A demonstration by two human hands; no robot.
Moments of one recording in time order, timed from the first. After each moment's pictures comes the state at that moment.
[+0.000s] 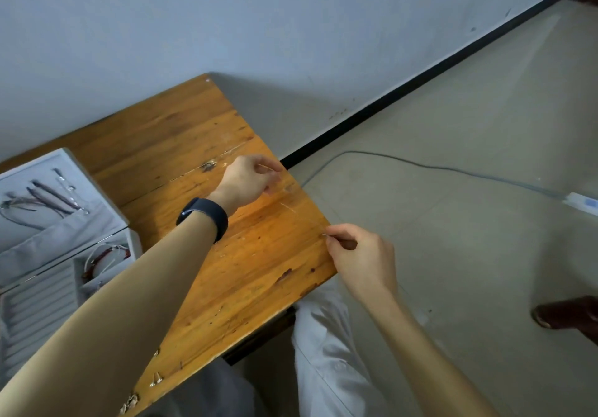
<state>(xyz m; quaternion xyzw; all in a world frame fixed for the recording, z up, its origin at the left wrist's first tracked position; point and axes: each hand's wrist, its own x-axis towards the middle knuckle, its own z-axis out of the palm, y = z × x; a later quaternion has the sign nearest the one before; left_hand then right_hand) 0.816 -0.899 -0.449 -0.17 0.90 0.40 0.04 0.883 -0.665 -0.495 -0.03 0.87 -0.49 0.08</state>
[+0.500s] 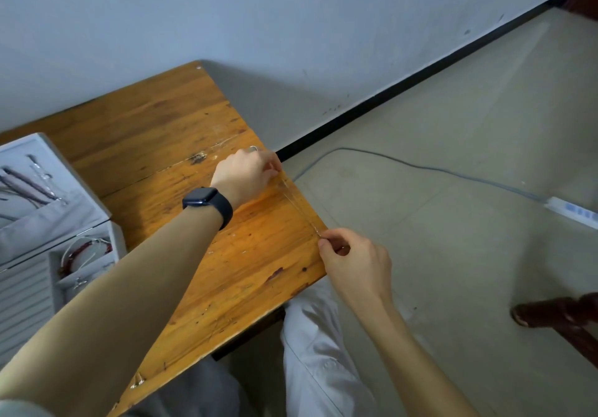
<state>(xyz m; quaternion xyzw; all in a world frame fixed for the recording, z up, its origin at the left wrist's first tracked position) 0.800 -0.901 -0.470 -0.04 1.00 0.09 -0.01 0.887 -0.664 -0.493 -0.04 0.91 -0.41 0.07</state>
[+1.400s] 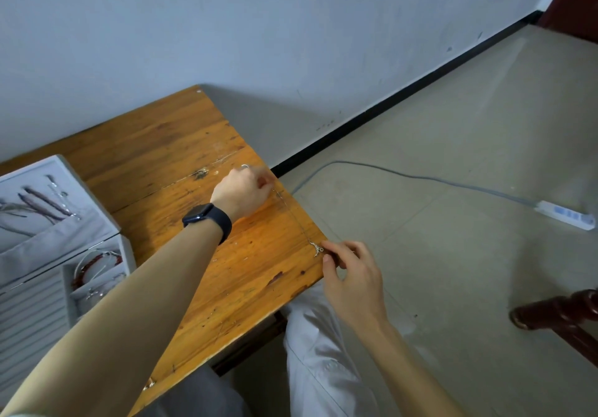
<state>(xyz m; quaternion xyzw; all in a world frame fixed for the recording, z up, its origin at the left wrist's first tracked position) 0.817 -0.895 -0.458 -0.09 0.98 0.17 0.03 0.910 -0.652 -0.530 -0.09 0.88 -0.47 0.00</state>
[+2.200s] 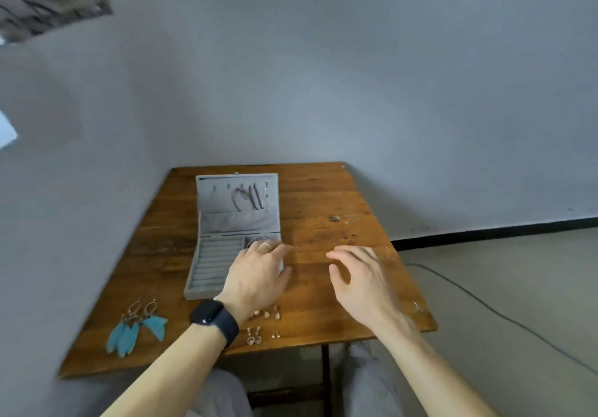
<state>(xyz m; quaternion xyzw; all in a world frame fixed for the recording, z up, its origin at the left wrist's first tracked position) 1.091 -0.945 -0.395 -0.23 0.96 0.09 -0.11 0.963 -0.772 -0.410 -0.43 0.85 -0.29 -0.06</state>
